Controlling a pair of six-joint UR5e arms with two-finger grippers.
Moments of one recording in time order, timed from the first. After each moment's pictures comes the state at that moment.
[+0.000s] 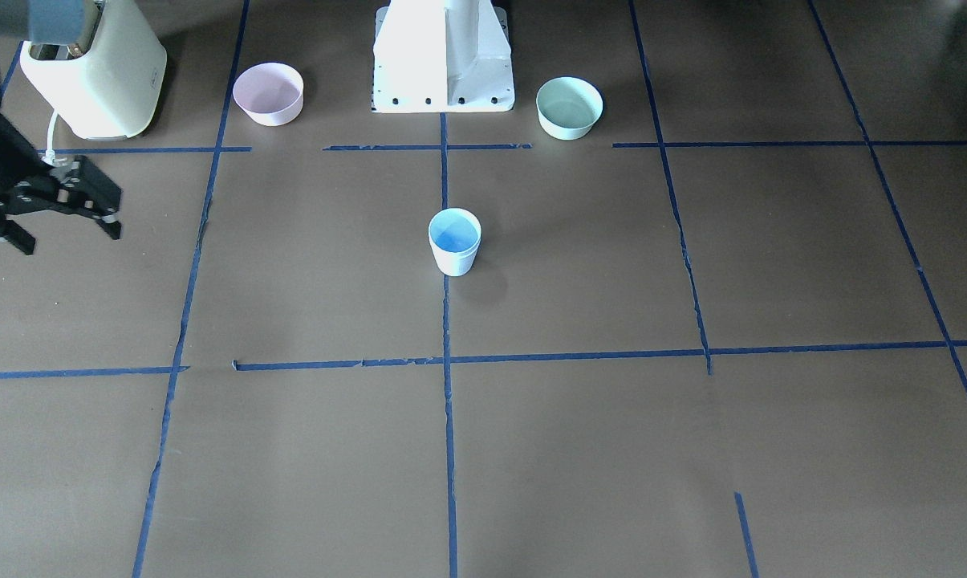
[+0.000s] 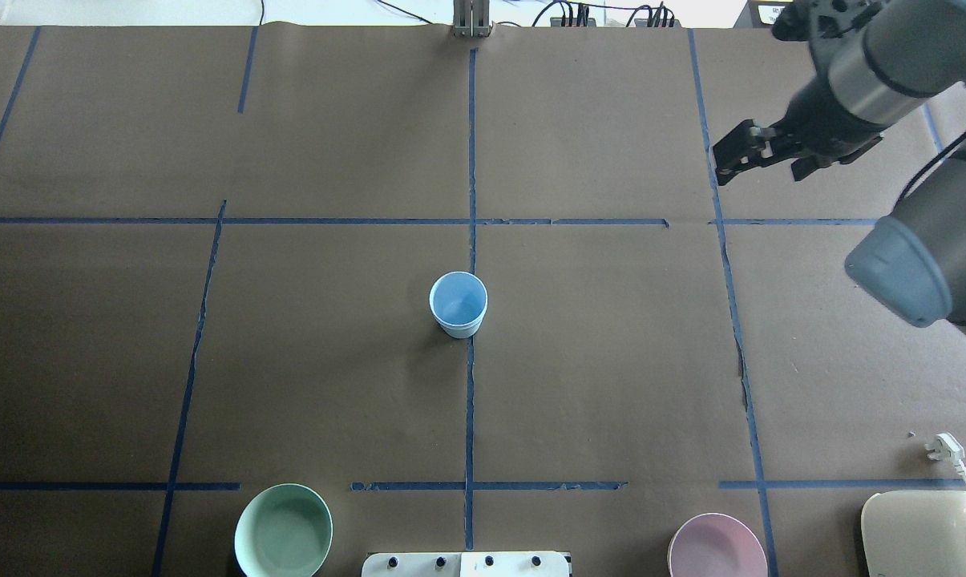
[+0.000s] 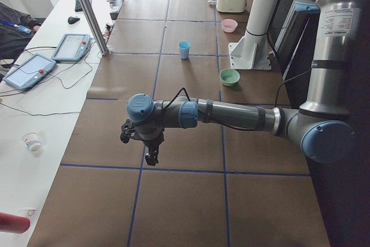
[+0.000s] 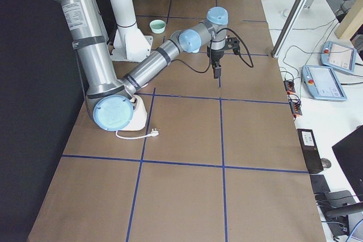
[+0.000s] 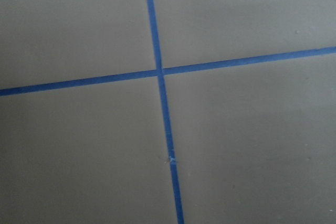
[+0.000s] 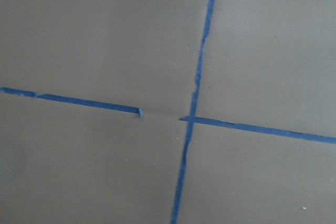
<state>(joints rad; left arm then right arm) -1.55 -1.59 -1.63 -1.46 -2.39 0.13 1.16 -1.34 1.99 -1.73 2.26 0.45</state>
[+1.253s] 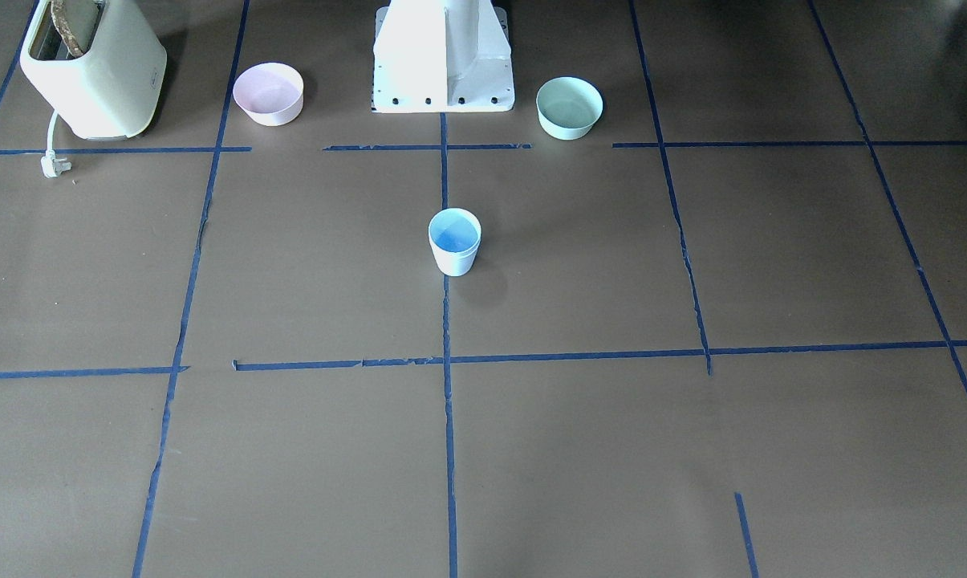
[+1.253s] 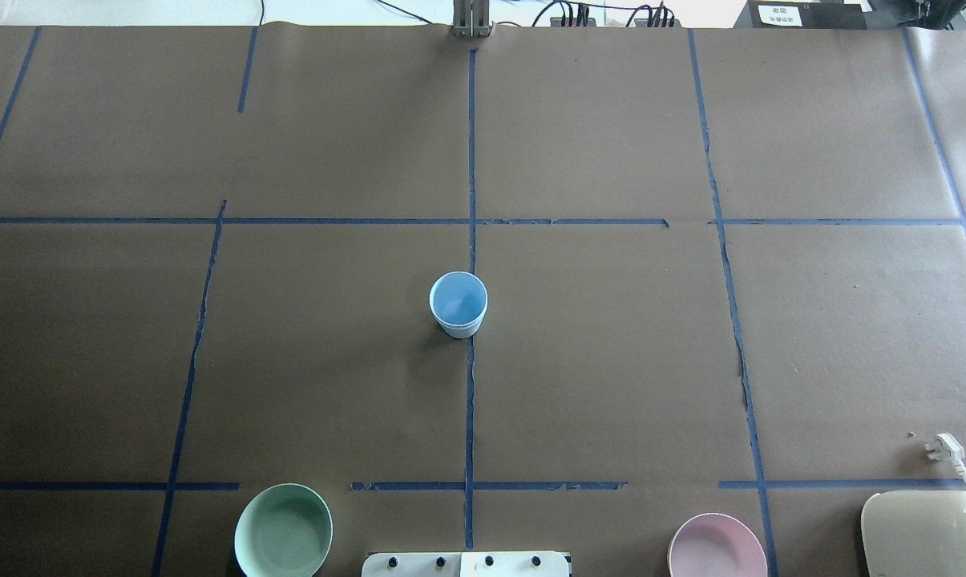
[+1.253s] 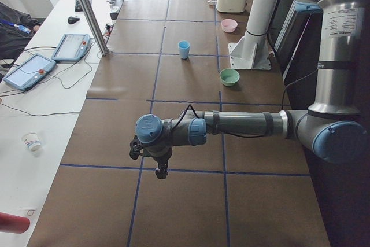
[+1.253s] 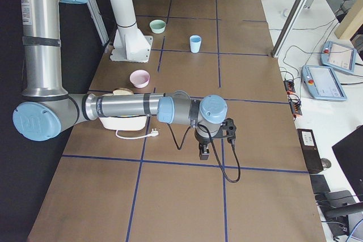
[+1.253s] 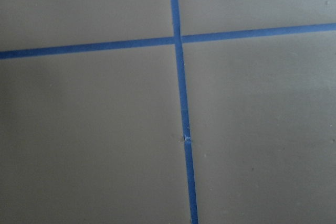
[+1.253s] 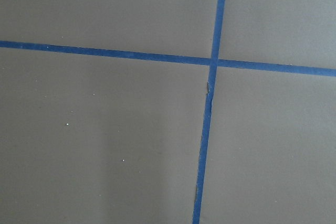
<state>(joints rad) -1.55 -1.55 -1.58 -1.49 -2.41 0.14 1.59 -1.60 1.69 -1.72 2.42 -0.12</state>
